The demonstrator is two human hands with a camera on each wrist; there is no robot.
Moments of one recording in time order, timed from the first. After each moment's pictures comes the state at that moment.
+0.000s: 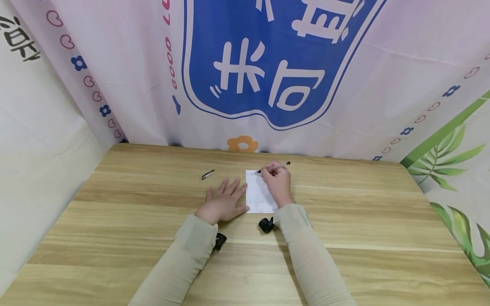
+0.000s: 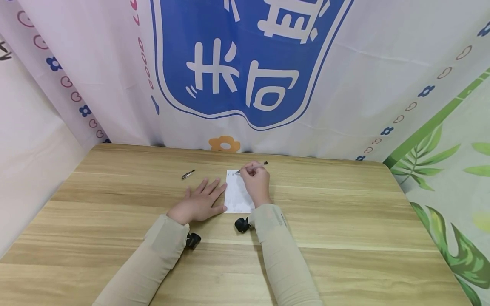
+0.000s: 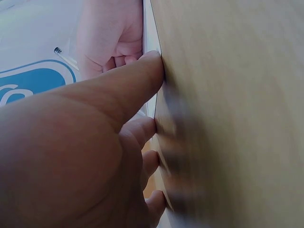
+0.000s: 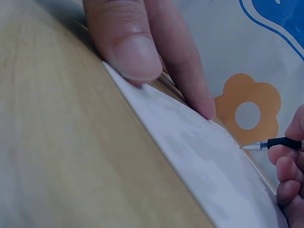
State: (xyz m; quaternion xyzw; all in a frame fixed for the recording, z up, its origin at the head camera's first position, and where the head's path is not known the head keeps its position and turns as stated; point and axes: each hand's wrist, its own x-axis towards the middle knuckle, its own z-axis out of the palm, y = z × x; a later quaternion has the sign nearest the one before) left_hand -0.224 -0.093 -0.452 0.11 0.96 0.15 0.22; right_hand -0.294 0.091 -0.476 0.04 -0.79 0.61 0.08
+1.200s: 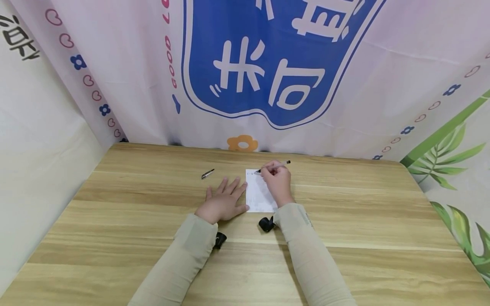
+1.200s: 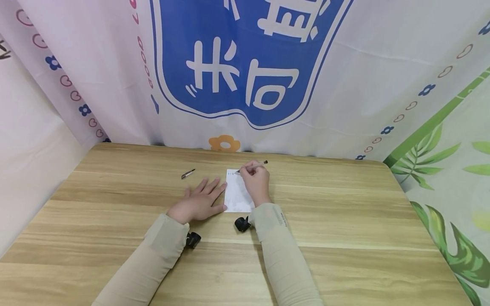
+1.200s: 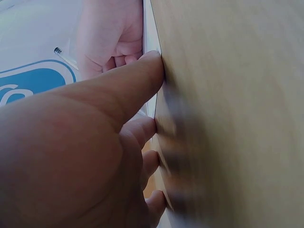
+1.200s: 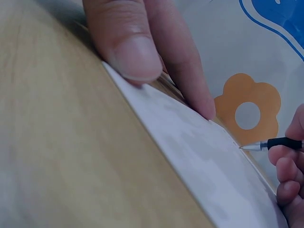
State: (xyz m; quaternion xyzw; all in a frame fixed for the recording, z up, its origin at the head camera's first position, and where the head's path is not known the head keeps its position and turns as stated) left_hand -0.225 -0.093 -0.452 0.11 0.96 0.15 0.22; right_hand -0.295 0.091 -0.478 0.05 -0.78 0.61 0.09
